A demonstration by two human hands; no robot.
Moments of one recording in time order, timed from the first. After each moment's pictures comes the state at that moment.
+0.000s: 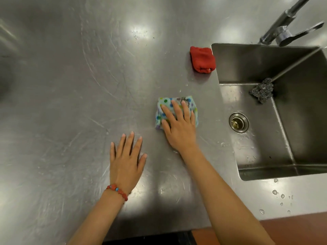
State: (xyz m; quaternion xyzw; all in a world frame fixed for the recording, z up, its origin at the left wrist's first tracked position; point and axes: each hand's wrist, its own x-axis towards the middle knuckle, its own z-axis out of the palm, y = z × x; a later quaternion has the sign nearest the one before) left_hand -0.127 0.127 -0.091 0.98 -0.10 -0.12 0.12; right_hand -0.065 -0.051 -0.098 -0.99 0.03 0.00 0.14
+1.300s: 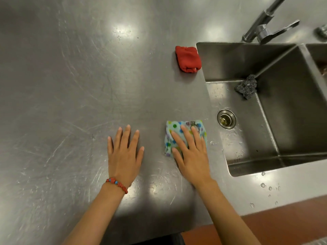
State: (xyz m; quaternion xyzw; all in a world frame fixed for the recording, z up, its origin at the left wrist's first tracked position) left_hand -0.102 0.102 -0.087 0.98 -0.12 -0.08 0.16; right_hand -0.154 -0.092 -0.101 -0.99 0.05 0.01 0.16
